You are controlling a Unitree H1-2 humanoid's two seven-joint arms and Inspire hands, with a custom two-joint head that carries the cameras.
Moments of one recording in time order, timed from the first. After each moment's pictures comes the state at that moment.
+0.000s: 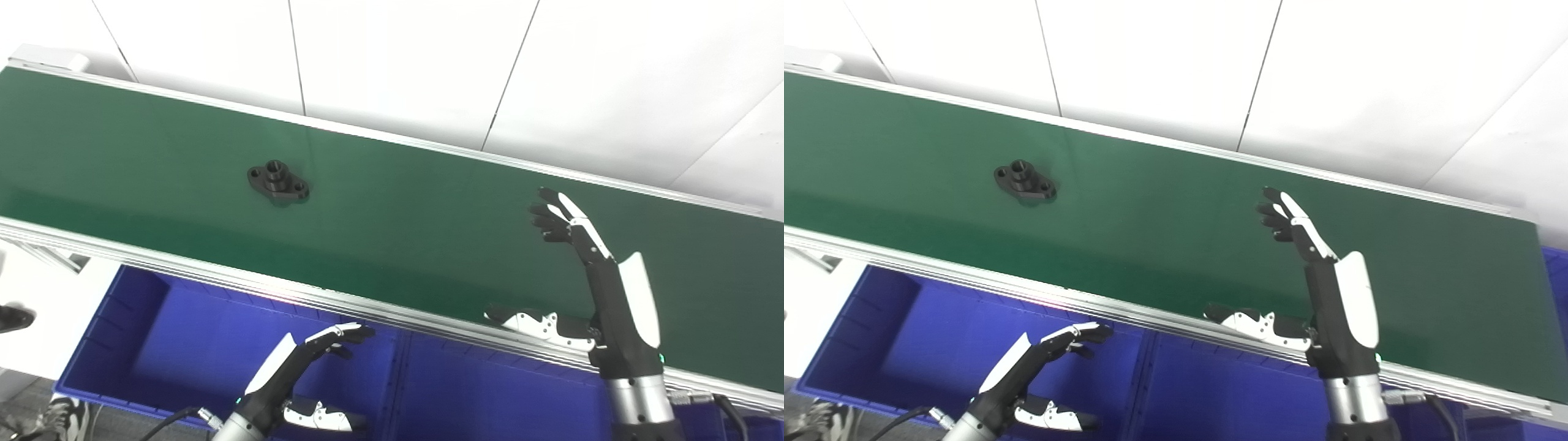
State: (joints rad) left arm 0.34 0.41 -0.65 0.06 0.16 -0.44 0.31; right arm 0.24 -0.12 0.15 -0.57 -0.50 -0.04 0.16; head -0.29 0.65
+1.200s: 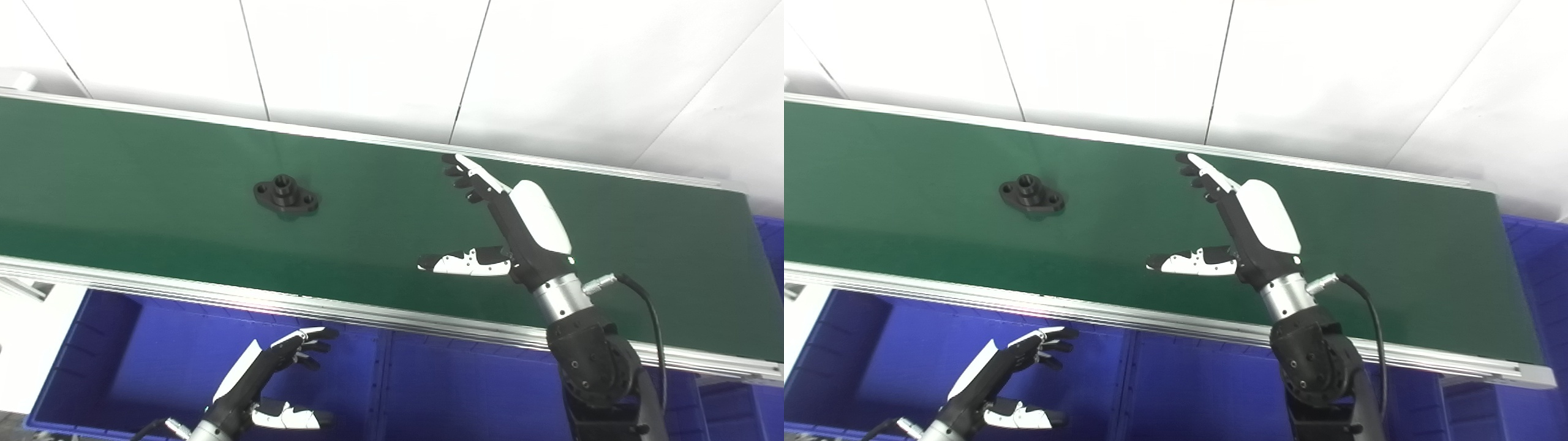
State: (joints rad) left arm 0.33 0.42 -0.56 0.12 0.08 -0.44 0.16; right arm -0.03 -0.13 0.25 -0.37 -0.66 0.08 0.27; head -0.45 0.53
